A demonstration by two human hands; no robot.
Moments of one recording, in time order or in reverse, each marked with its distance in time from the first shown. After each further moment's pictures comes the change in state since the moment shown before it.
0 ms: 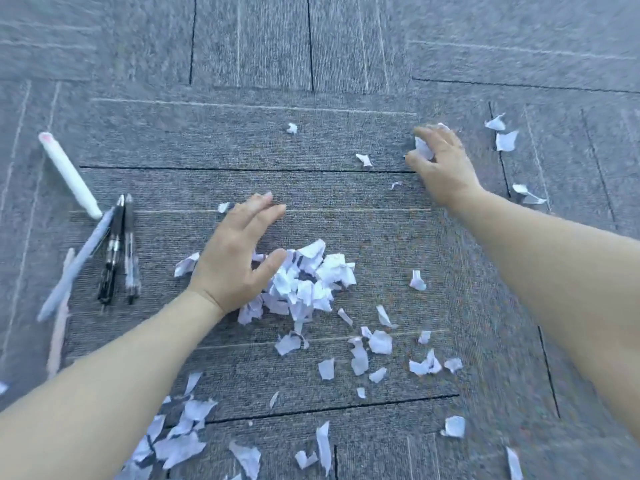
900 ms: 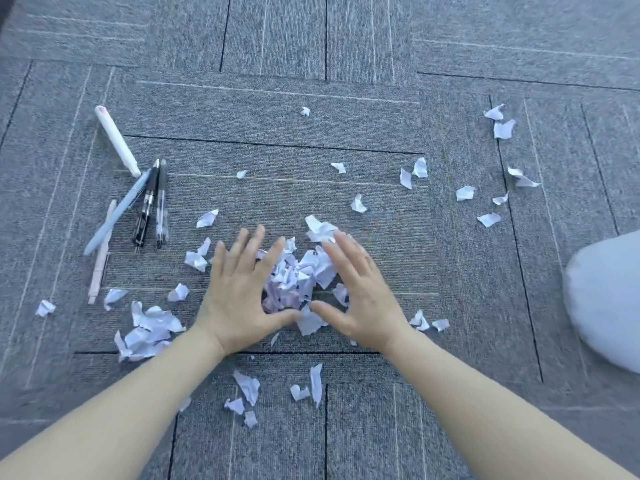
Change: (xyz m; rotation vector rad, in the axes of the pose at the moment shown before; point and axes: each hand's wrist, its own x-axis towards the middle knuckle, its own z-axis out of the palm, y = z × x) left_hand -0.104 0.051 0.016 0.282 -0.128 -0.158; right_hand -0.228 -0.038 0.098 0.010 -0.205 -0.469
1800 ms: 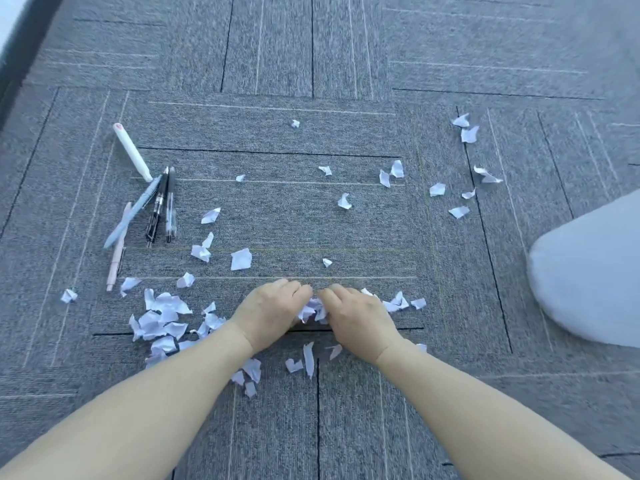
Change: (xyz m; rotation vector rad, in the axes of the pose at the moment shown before) left_hand -0.015 0.046 0.016 0.116 0.096 0.430; right_hand -0.048 -0.016 0.008 -0.372 0.023 -0.127
